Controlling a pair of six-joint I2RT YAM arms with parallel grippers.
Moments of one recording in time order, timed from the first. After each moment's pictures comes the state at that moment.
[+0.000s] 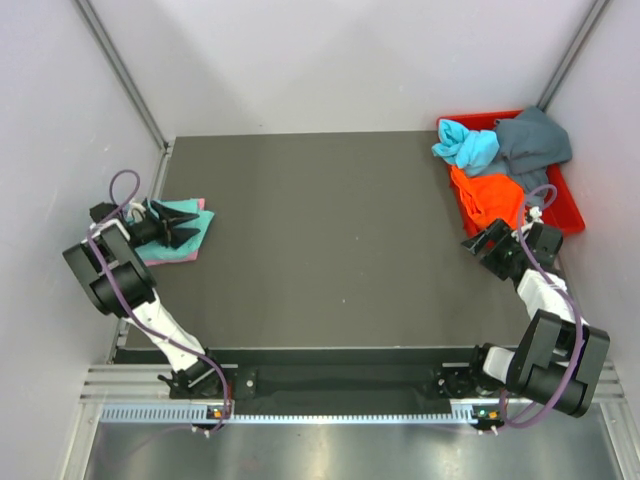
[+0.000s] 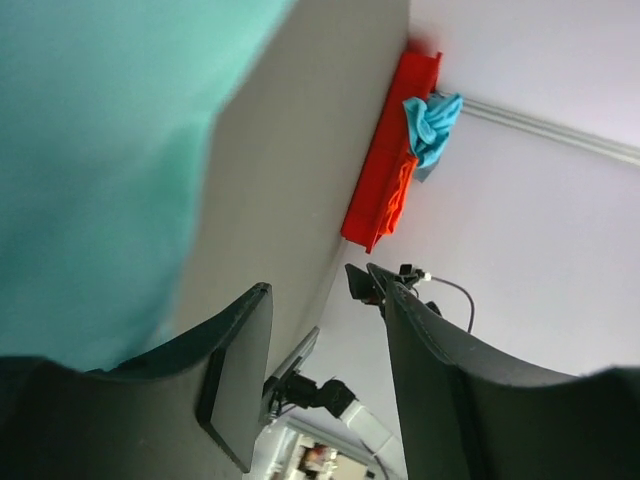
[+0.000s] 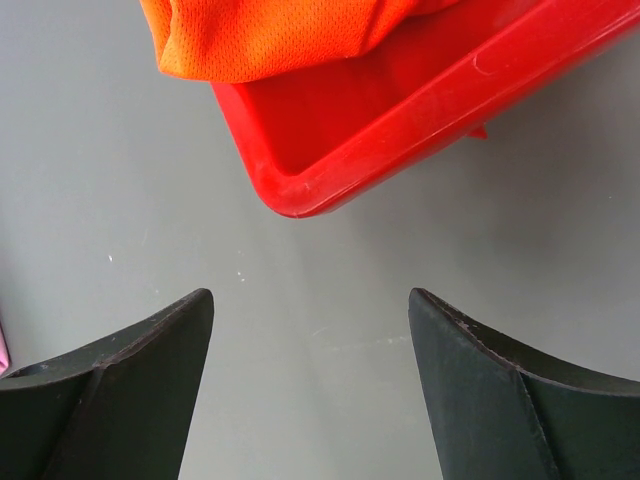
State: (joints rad) left arm 0.64 1.92 1.19 -0.46 1.18 -0.52; right arm -0.40 1.19 0.54 -0.11 -0.47 0.44
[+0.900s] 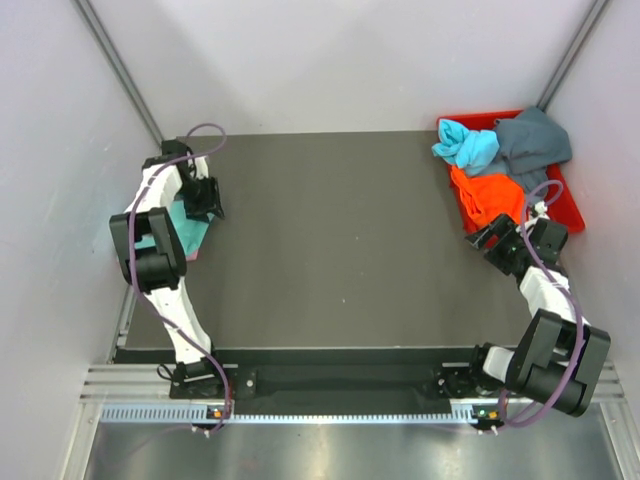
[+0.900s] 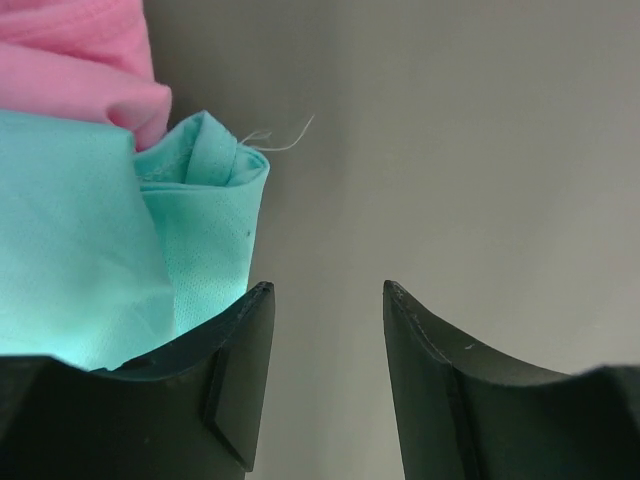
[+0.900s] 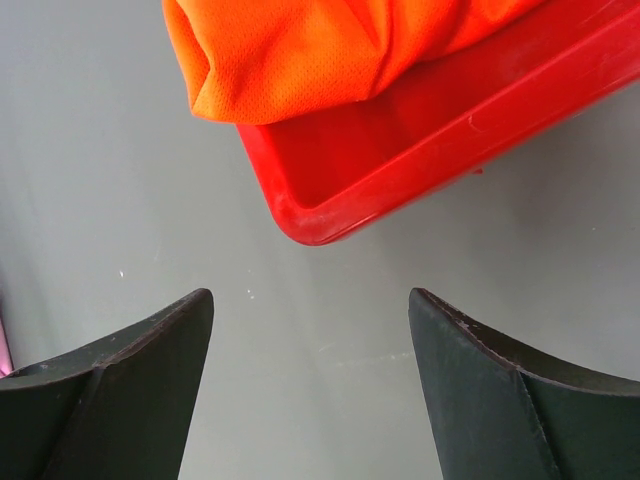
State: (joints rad) left arm 0.19 2.01 1.67 -0.89 0.27 0.01; right arm -0.41 1.19 0.57 -0.10 -0.47 0.44
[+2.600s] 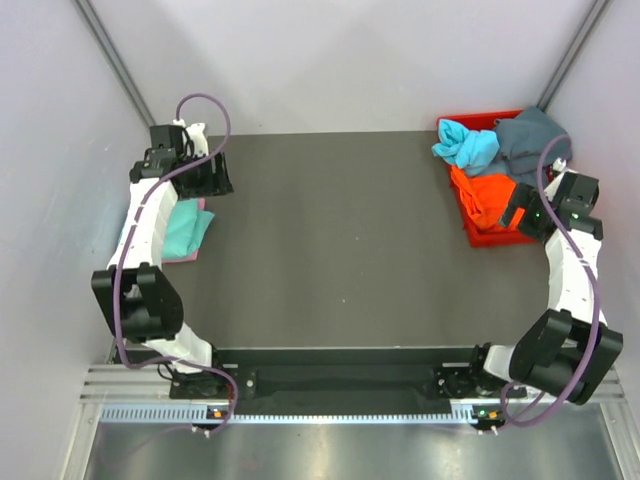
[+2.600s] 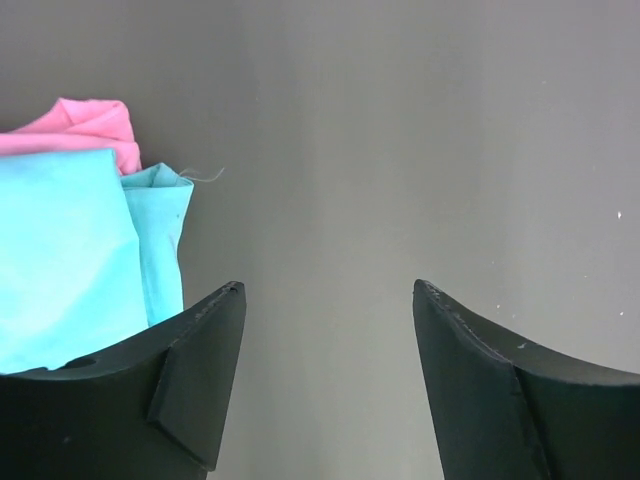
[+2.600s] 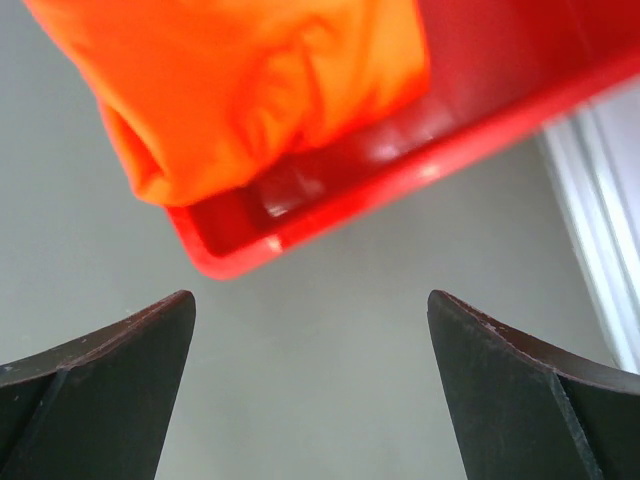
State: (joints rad) left arm 0.09 1.62 1.55 -0.78 0.27 -0.01; right arm -0.40 1.26 1.06 -0.60 -0.16 0.08
